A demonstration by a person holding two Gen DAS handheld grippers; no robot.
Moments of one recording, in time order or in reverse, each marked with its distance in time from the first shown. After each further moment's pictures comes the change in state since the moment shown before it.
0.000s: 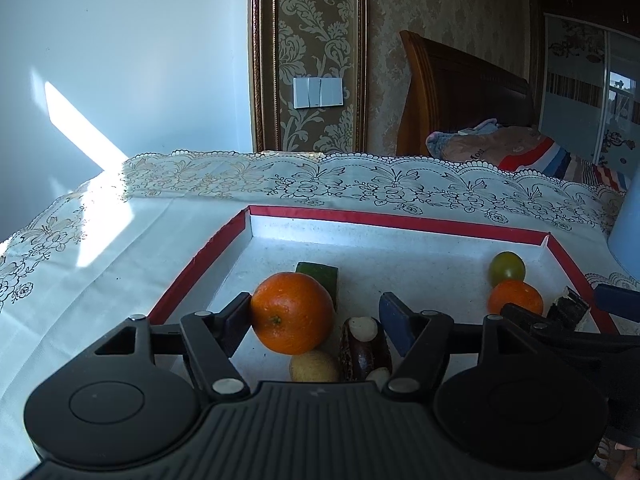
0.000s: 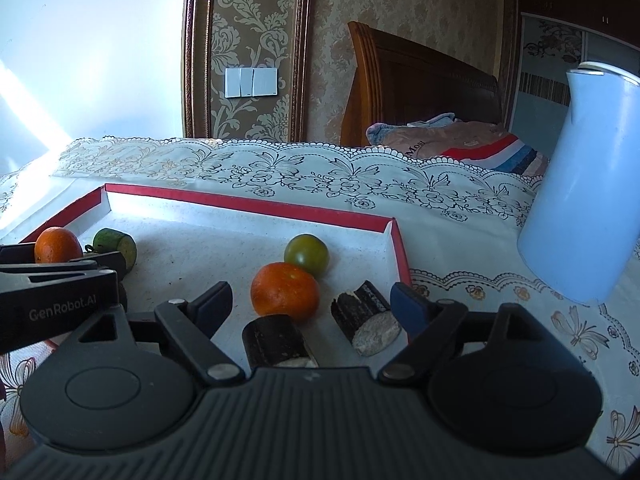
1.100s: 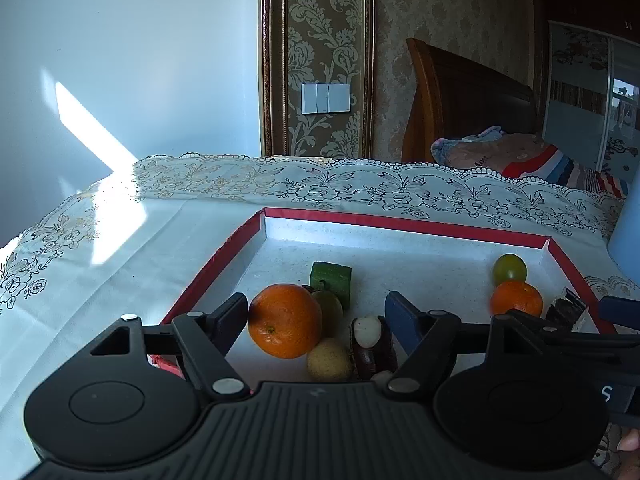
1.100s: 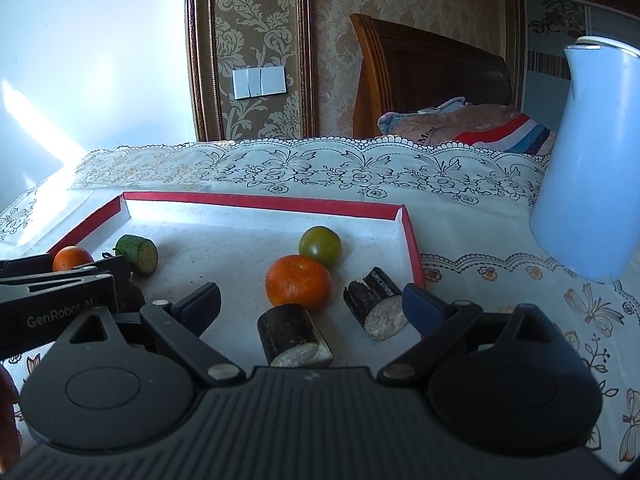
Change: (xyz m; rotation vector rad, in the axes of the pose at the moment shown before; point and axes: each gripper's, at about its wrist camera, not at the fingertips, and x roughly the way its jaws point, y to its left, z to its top) left arm -0.011 0.010 -0.002 -0.018 -0.012 0.009; right arm -0.007 -0.007 -0.002 0.067 0.021 0.070
